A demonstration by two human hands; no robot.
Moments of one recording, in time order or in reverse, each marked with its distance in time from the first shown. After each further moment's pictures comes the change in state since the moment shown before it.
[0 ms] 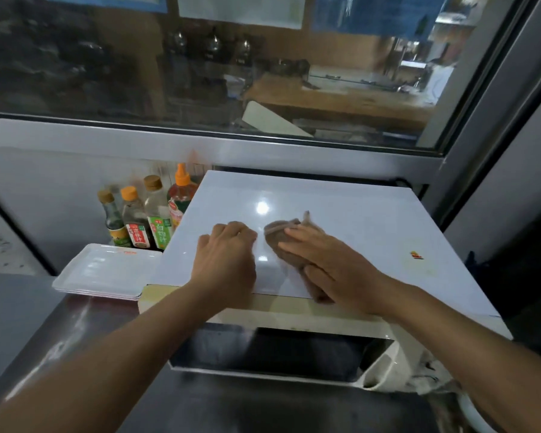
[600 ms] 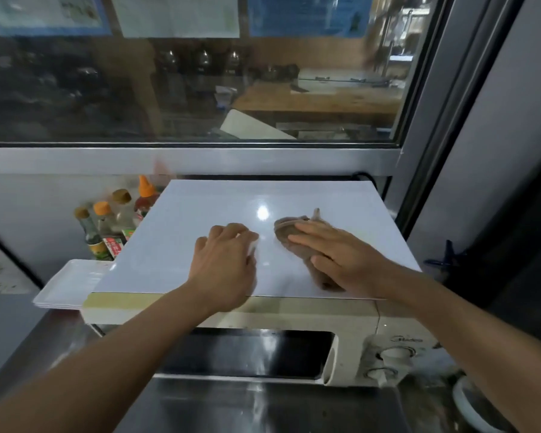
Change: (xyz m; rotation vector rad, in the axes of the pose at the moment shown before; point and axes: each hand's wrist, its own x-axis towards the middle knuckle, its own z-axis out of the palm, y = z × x) left_hand 0.000 0.075 0.012 0.011 0.000 0.080; right_hand -0.060 0.068 -0.035 0.020 -0.024 0.131
